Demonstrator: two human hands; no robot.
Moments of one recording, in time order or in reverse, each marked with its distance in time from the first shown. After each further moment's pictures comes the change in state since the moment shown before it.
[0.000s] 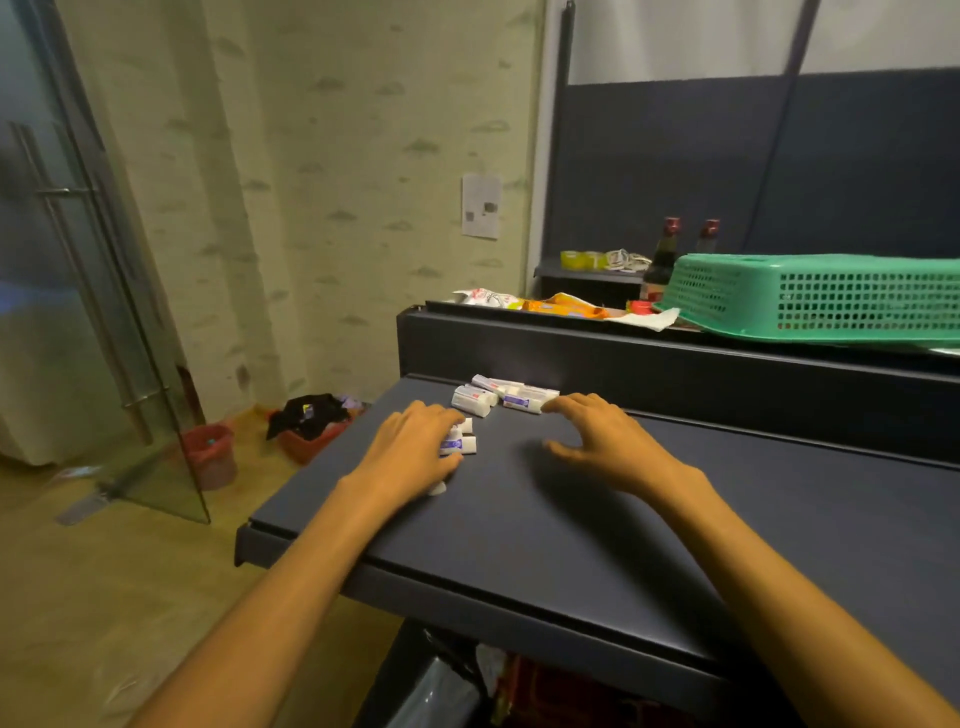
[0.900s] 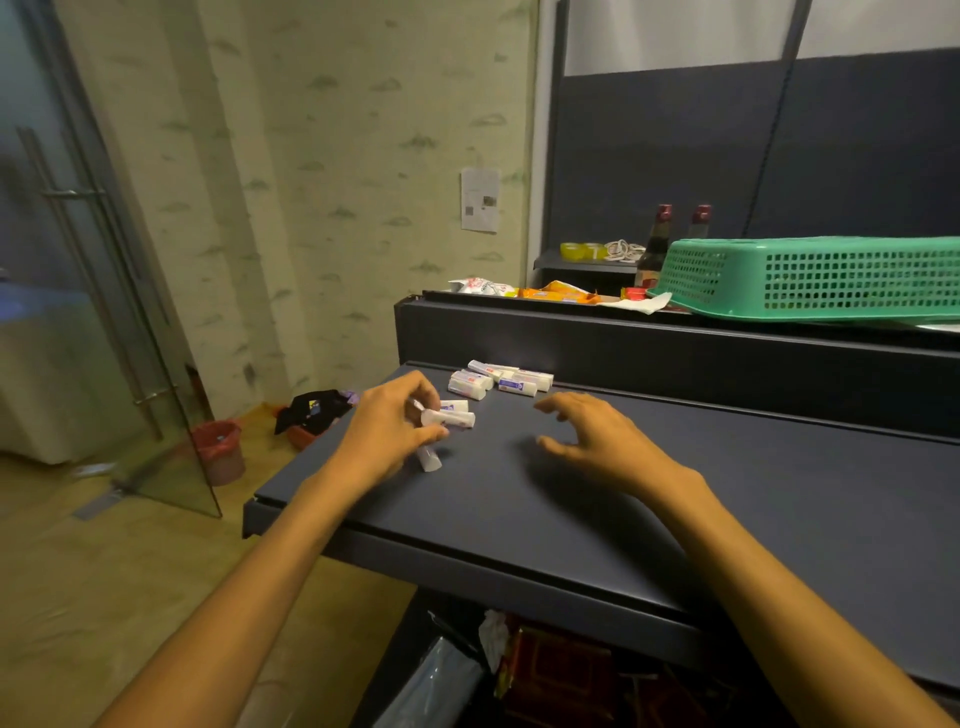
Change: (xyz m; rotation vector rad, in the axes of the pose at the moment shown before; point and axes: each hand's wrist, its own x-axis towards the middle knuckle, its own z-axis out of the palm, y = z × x) left_hand -0.028 -0.006 -0.014 -0.580 0.250 -0.048; right_hand -0.024 -0.001 0.011 0.130 0.034 -0.023
